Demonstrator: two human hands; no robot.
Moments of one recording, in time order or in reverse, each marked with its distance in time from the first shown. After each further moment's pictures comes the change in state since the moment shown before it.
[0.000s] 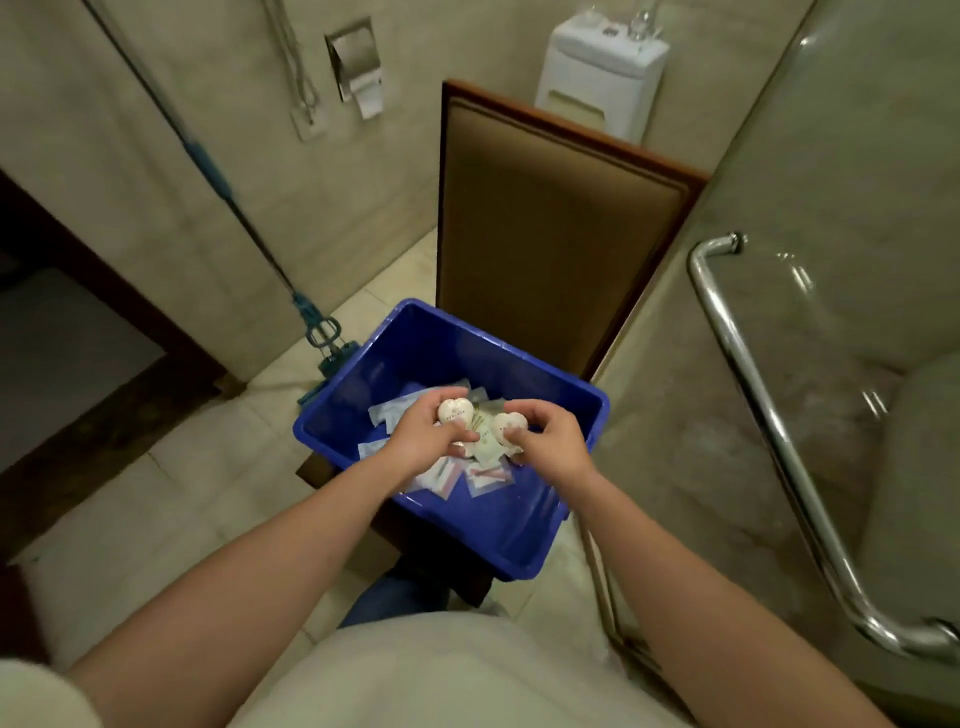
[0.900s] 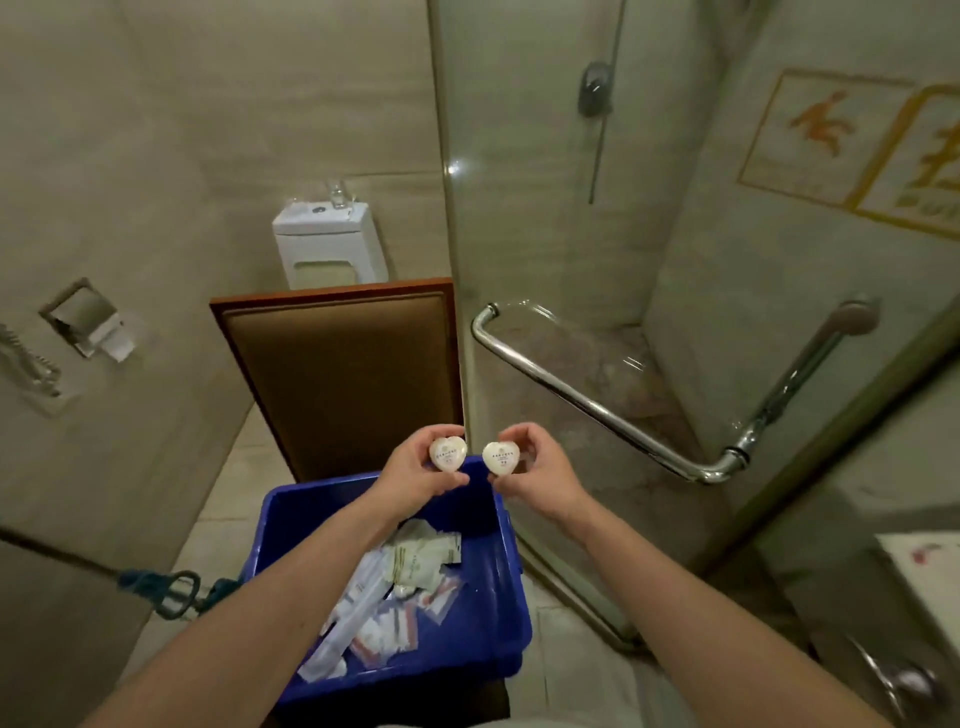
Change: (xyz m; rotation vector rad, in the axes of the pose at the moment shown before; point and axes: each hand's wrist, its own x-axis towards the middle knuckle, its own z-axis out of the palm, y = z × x) left_hand 0.000 0.115 0.033 0.364 -0.598 0.371; right_hand -0.092 -0.051 -0.039 0.218 0.537 -0.122
